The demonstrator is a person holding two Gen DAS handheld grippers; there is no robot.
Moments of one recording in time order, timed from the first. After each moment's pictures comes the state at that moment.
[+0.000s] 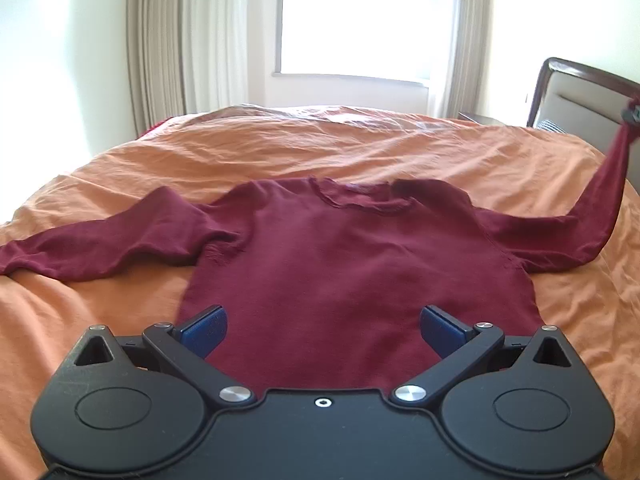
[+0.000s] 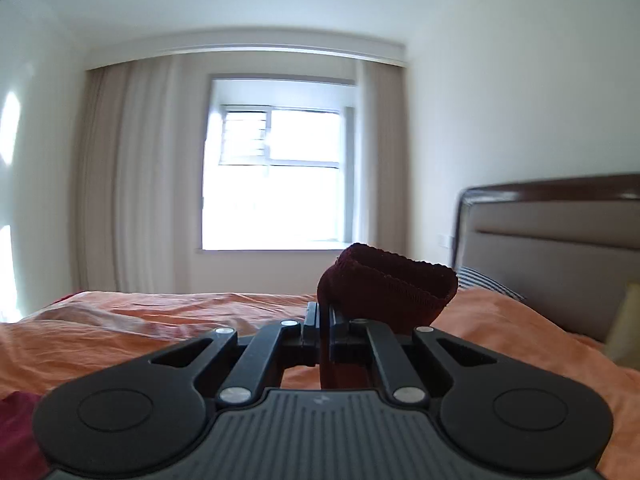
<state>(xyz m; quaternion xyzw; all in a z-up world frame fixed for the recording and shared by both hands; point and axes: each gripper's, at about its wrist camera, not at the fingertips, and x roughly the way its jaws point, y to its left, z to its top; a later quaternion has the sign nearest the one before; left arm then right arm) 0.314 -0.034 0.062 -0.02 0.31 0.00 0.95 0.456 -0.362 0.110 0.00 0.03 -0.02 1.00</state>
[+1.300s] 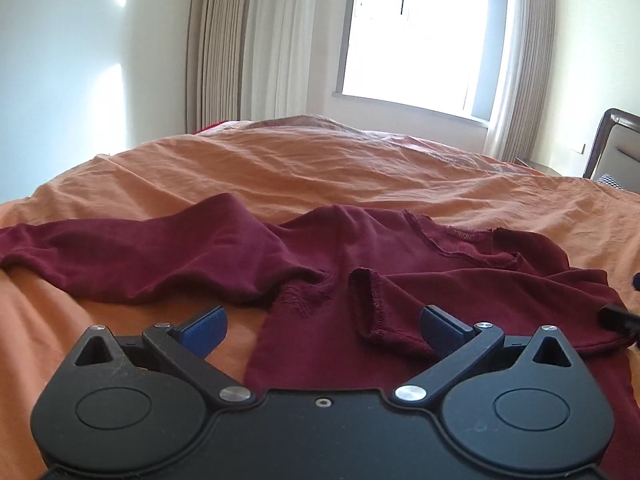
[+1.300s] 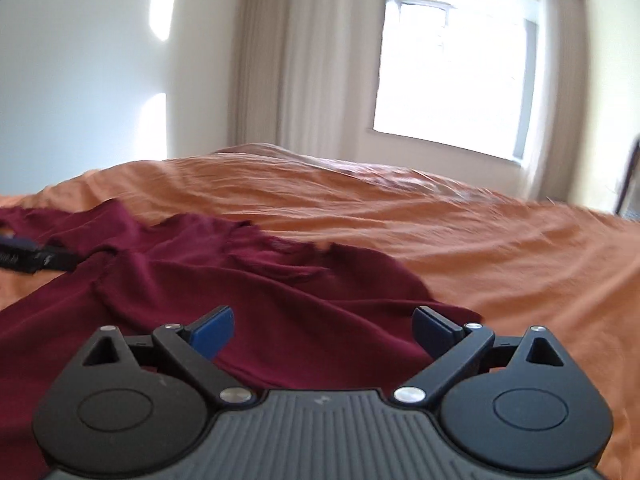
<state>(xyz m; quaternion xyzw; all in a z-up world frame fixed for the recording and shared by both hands) 0.400 0.033 0.016 -0.07 0.28 0.08 0.96 0.452 -0.250 0.003 -0.05 0.22 0.17 0.96</state>
